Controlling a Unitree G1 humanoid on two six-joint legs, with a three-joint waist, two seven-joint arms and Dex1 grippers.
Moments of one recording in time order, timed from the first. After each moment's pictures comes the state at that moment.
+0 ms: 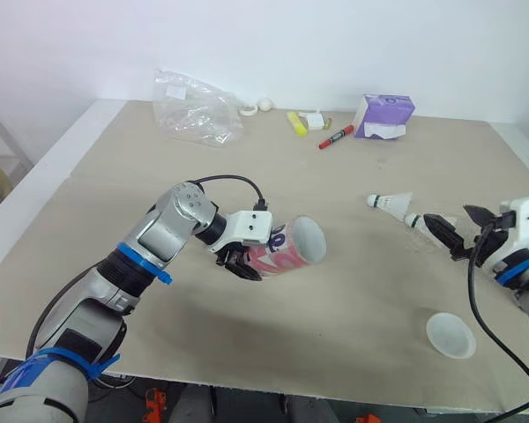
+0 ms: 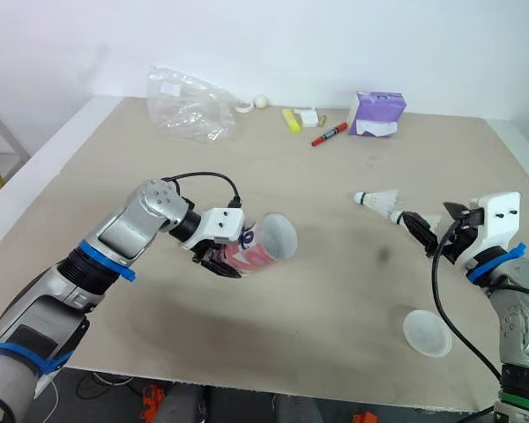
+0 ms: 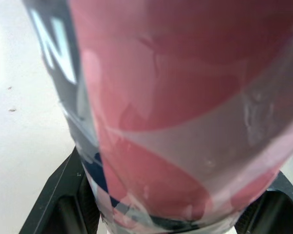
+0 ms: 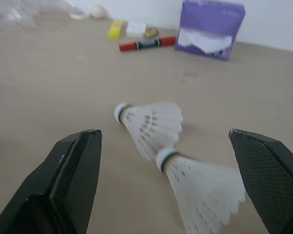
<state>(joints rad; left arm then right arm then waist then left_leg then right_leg) -0.91 0.50 -0.52 0.16 0.05 0.41 -1.42 -0.16 -0.75 -0.48 0.05 0.47 0.38 0.63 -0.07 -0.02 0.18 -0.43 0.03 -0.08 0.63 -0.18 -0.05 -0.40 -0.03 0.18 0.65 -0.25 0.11</state>
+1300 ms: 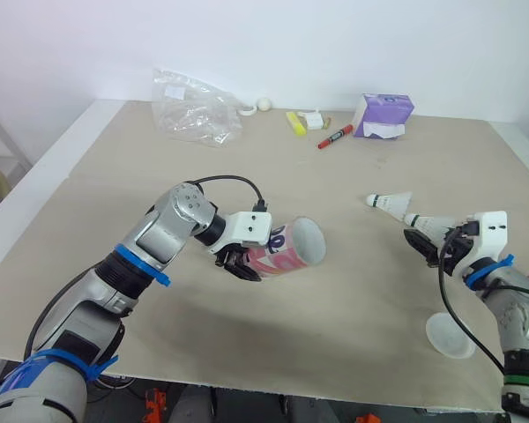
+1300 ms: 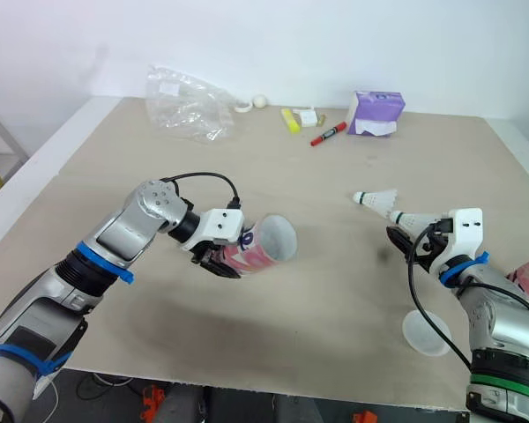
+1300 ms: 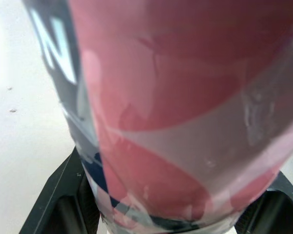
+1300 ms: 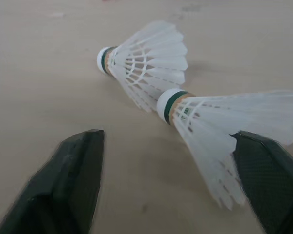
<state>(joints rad) -0.90 0.50 -0.52 0.15 0.05 0.42 -1.42 -0.29 -0.67 -0.40 0.30 0.42 0.40 0.60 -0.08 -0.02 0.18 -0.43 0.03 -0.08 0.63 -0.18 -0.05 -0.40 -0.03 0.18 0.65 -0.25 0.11</state>
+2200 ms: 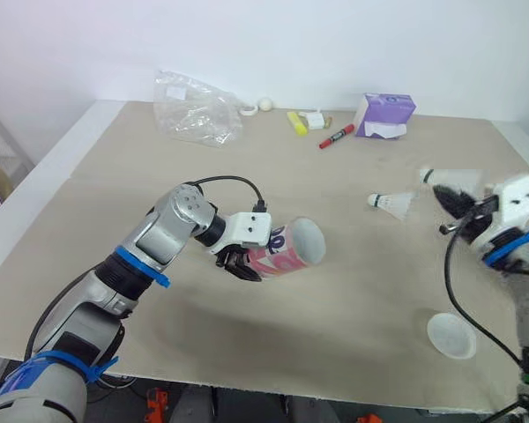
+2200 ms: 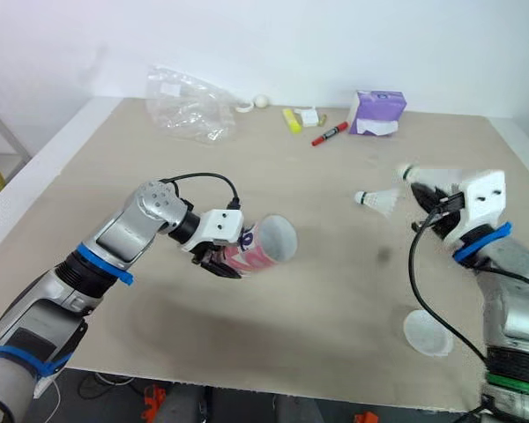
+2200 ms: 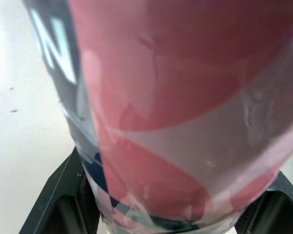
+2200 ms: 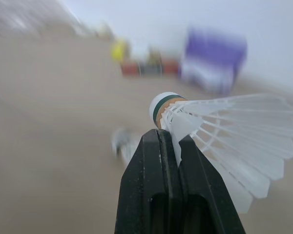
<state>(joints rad) -0.89 0.50 -0.51 0.14 0.05 0.41 -1.41 -0.21 -0.82 -0.41 -0.11 0.36 0.15 0.69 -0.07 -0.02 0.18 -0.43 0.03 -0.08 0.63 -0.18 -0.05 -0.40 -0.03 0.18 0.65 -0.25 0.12</state>
